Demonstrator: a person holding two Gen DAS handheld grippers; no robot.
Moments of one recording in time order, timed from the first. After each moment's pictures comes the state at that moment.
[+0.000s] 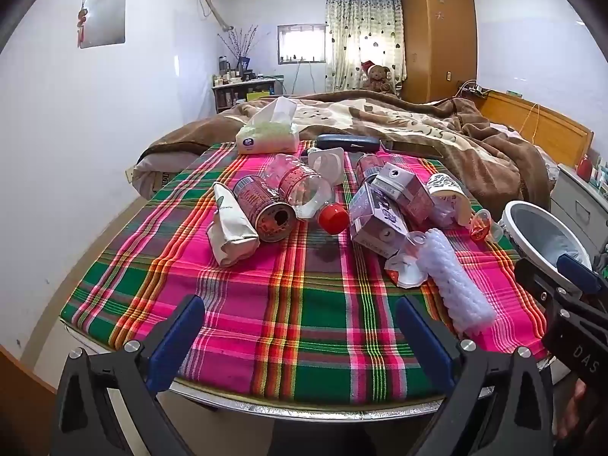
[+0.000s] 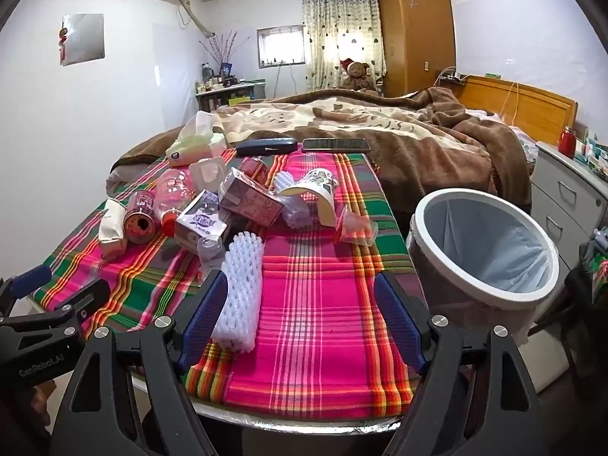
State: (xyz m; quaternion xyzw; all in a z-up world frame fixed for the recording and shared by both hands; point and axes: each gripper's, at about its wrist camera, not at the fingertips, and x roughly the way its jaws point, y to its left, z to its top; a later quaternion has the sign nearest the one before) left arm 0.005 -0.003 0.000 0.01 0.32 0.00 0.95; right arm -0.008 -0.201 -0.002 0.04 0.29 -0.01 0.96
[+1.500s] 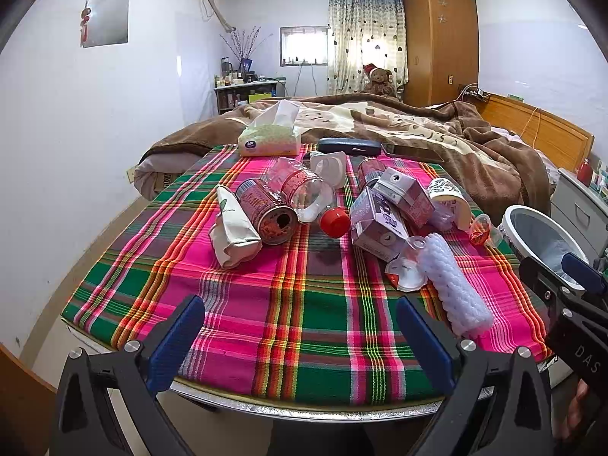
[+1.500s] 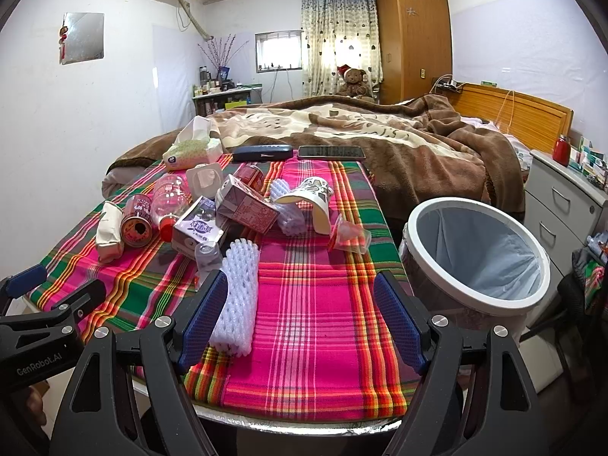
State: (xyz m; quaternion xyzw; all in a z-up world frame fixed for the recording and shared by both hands) left arm -0.001 0.001 0.009 0.01 0.32 0.00 0.95; right arm -0.009 -0.202 0.002 0.03 0.29 -0.02 0.96
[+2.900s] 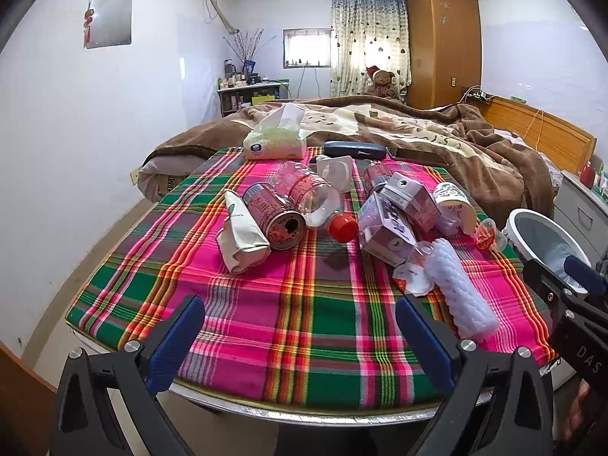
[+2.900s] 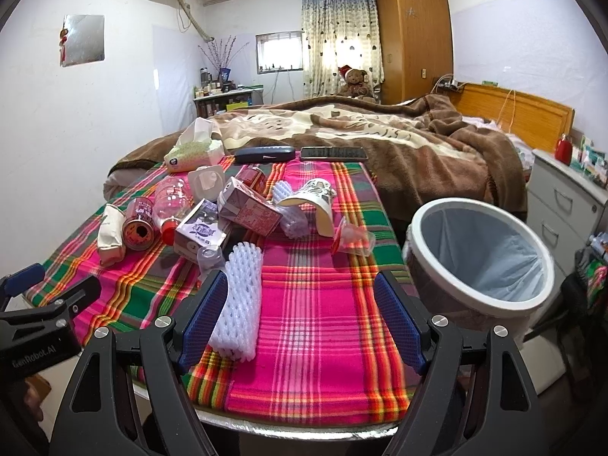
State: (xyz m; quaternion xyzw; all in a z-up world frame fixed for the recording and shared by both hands) left arm 0.001 0.010 0.015 0.00 0.32 0.01 0.95; right arm -0.003 -0.206 0.001 0.04 0.29 0.00 0.96
